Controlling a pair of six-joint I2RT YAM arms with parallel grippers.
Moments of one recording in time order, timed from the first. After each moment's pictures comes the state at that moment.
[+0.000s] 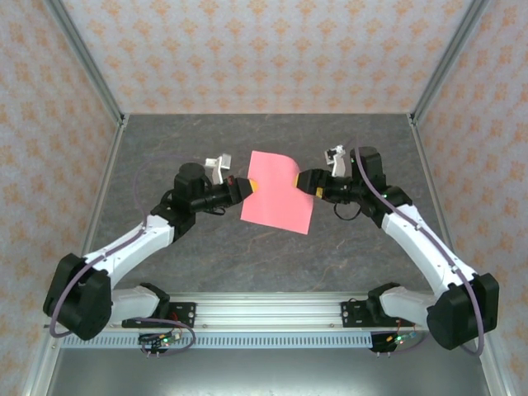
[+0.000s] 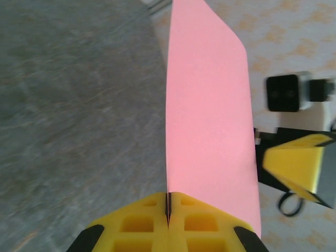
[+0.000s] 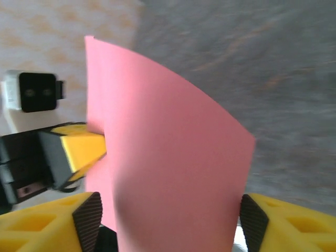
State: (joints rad) left arm -0.43 1.25 0.71 0.19 0.55 -0.91; right arm 0.35 1.16 0.94 -0.42 -0.60 0.62
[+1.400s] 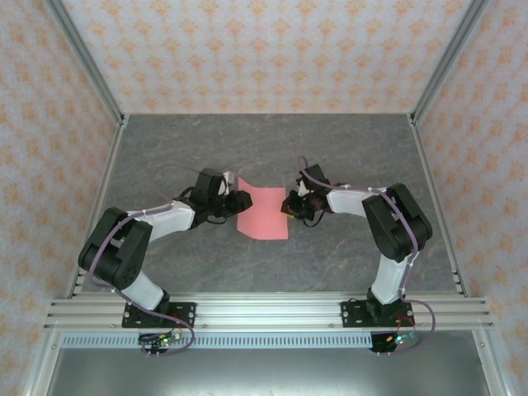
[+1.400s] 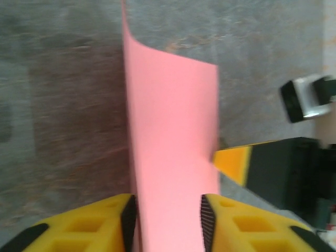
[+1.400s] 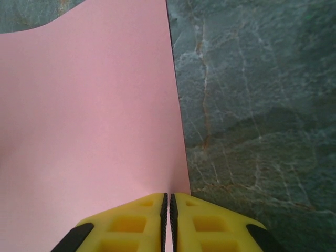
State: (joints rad) left arm -0.40 1.58 0.76 0.06 0.40 -0.78; right arm 0.48 1.83 0.96 -0.17 -0.44 0.77
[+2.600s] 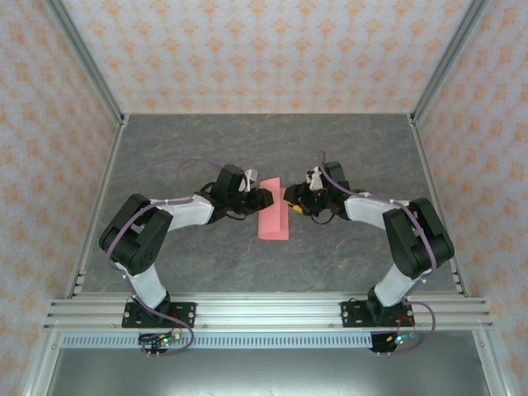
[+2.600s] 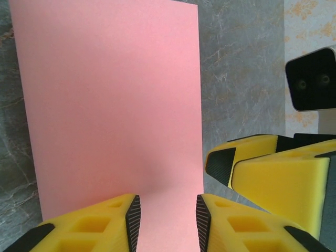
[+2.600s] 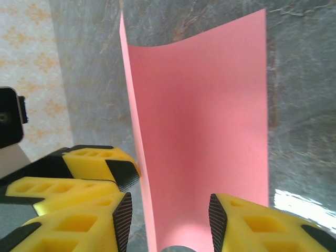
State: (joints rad) left arm -0.50 1.74 0.88 0.15 0.46 -0.86; right arm 0.39 1.66 0.81 0.07 -0.65 0.90
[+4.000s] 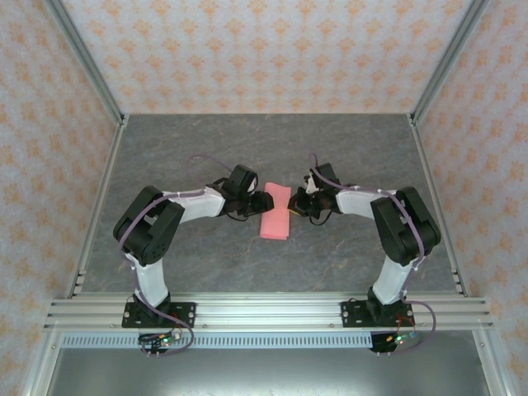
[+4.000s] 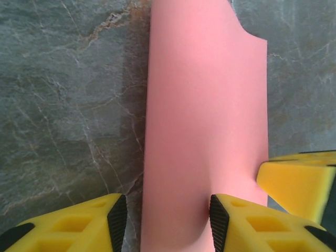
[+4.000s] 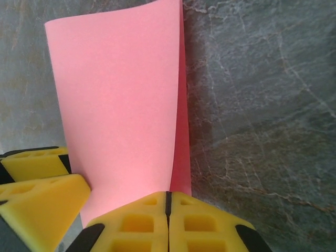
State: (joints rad) left arm -0.54 1.86 1.04 -0.13 0.28 -0.78; right arm 0.41 1.78 0.90 -0.13 -0.51 0.77
